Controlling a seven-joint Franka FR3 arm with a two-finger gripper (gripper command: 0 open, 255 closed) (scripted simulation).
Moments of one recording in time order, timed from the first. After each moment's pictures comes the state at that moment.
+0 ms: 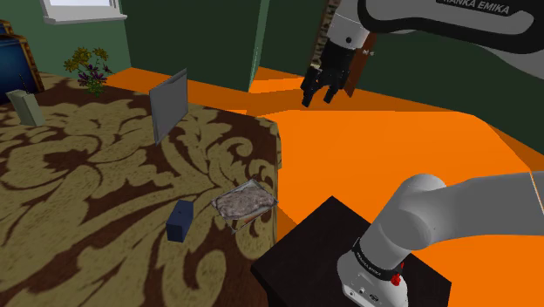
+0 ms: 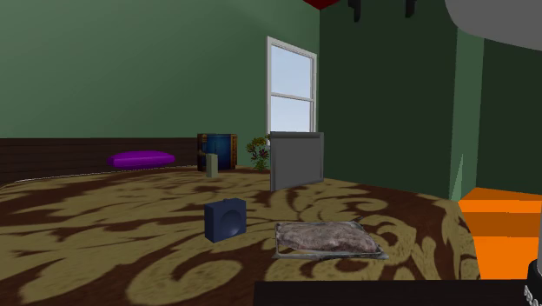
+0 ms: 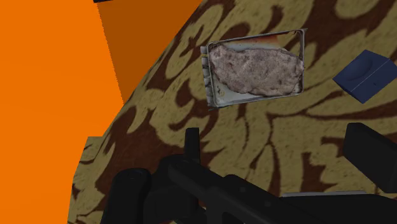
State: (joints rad) arm -0.02 -0.76 0.06 -2.31 -0.01 1.67 0.17
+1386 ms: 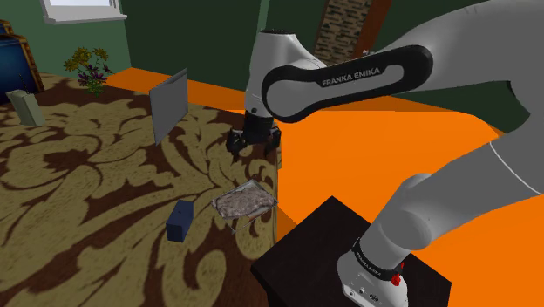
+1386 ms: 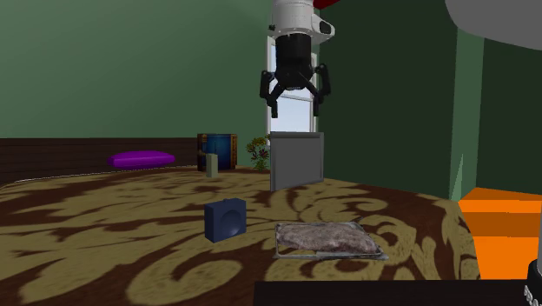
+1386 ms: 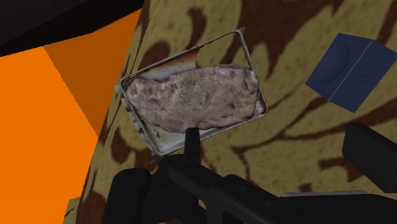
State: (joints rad) arm -0.01 -0.38 0.41 -2.44 0.11 2.13 0.70
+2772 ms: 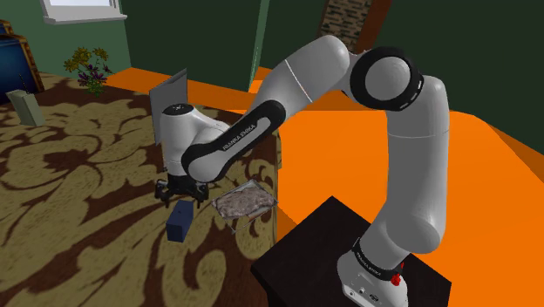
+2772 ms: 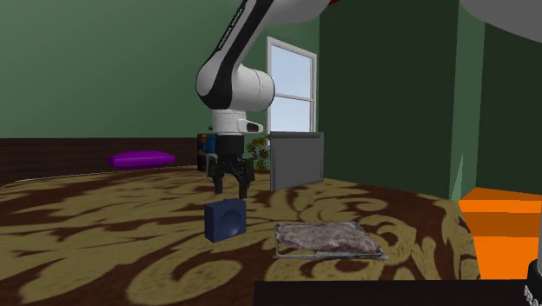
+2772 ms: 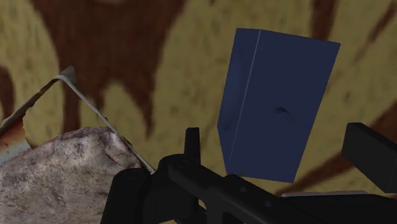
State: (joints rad) arm 0.13 0.50 0.46 -1.98 -0.31 2.40 1.44
